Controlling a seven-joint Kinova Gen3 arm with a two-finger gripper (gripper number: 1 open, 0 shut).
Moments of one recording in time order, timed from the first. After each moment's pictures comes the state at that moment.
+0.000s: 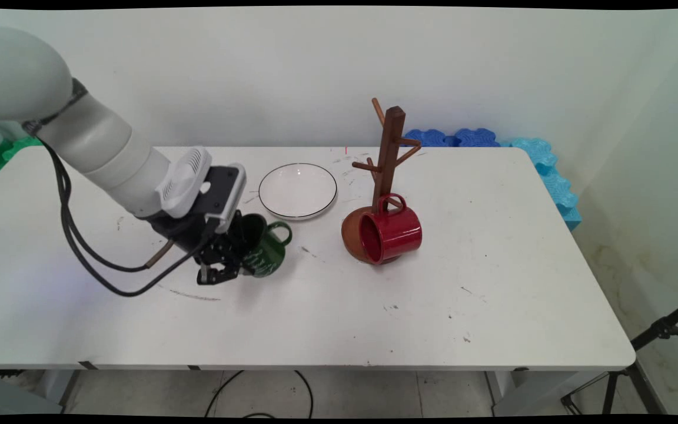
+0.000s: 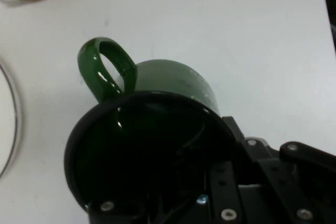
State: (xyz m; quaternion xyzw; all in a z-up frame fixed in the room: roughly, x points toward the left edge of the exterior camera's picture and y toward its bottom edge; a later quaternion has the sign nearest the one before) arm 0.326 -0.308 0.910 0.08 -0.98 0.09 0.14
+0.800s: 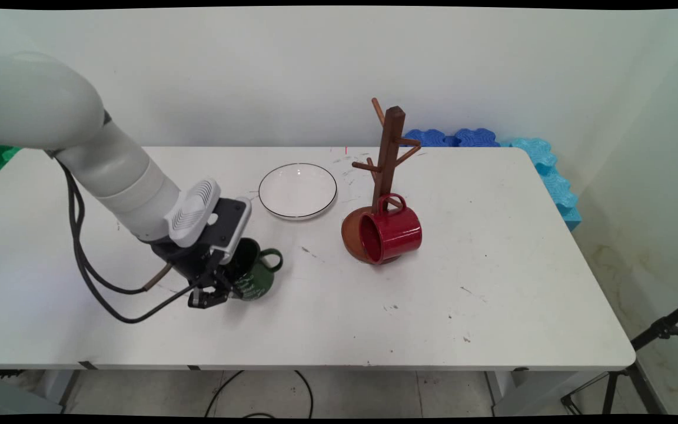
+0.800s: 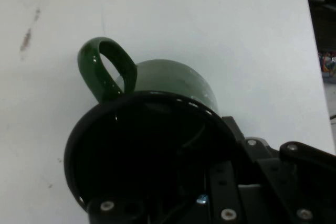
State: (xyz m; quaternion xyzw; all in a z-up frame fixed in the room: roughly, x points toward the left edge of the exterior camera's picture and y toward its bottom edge) arm 0.315 -0.300 0.884 0.07 -0.99 0.05 0.09
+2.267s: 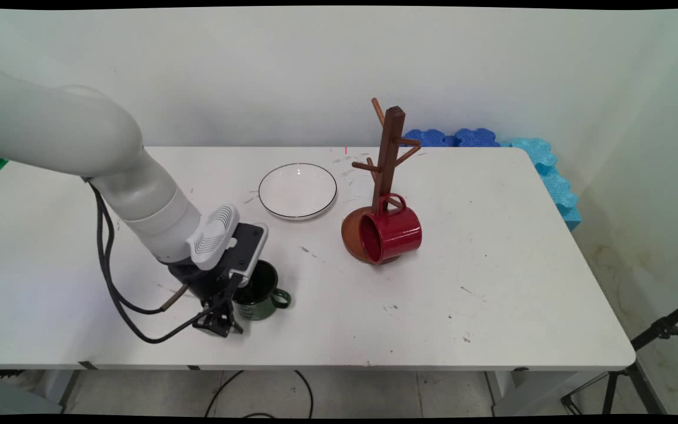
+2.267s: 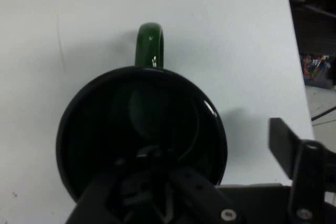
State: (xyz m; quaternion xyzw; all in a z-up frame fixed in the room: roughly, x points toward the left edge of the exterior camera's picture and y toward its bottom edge) arm 0.295 -0.300 0.854 0.07 -0.99 0.03 0.08
